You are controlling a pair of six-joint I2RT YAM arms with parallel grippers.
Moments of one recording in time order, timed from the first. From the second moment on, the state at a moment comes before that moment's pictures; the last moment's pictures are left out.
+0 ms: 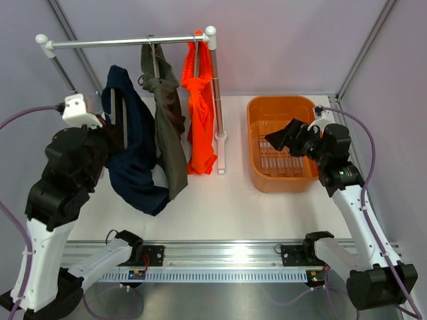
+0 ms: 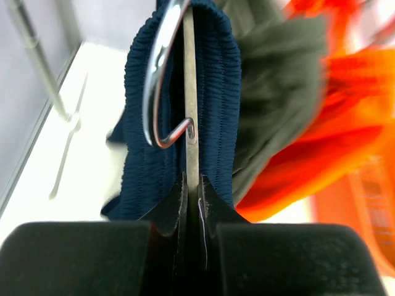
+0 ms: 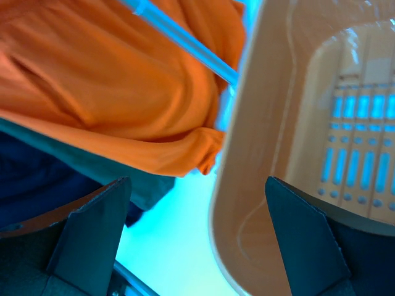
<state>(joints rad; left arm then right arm) -0.45 0.88 1.53 -0.89 -0.45 -0.35 0.12 0.95 0.89 -0.23 -0.43 0.59</state>
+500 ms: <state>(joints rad) -0.45 0.90 1.85 -0.86 0.31 -0.24 0.28 0.93 1.22 -0.39 -0.39 0.54</state>
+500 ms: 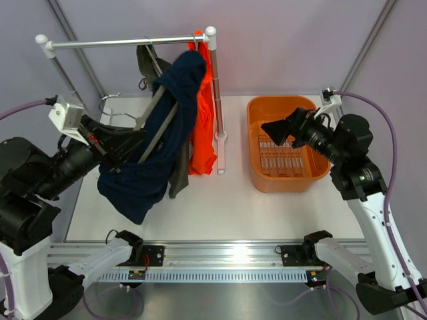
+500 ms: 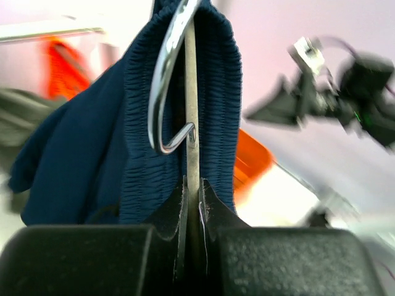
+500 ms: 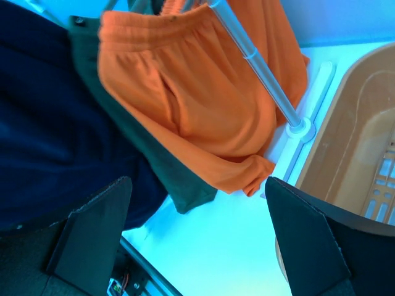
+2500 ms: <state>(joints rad) -0.82 1.30 1.52 -0.75 0.17 -0.22 0.72 1.23 1.37 -0.69 0.42 0.46</state>
